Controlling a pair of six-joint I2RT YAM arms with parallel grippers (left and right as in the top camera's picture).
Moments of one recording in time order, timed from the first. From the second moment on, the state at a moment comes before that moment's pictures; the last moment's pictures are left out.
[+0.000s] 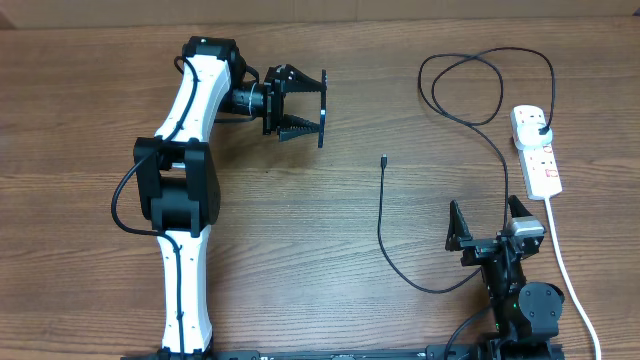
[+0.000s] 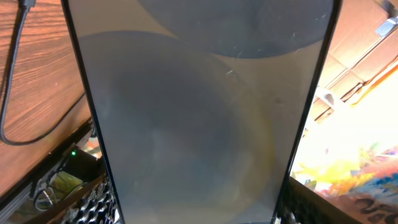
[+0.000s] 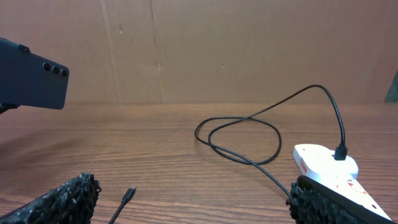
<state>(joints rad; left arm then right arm) -0.11 2.50 2.21 -1.69 1.51 -0.17 0.03 0.01 0.02 -0.03 -0.06 0.04</state>
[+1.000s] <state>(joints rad) -0.08 2.50 2.21 -1.69 1.53 -0.21 0.03 0.01 0.02 0.12 -0.47 0.34</state>
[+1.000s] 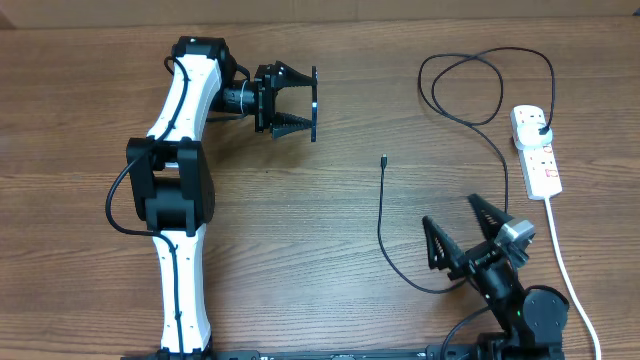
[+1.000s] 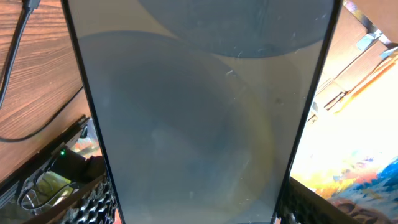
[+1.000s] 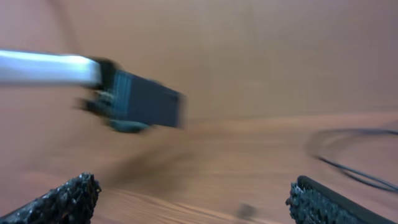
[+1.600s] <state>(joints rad) -0.08 2.50 2.21 -1.69 1.53 -0.21 0.01 0.63 0.91 -0.50 -0.87 0.26</state>
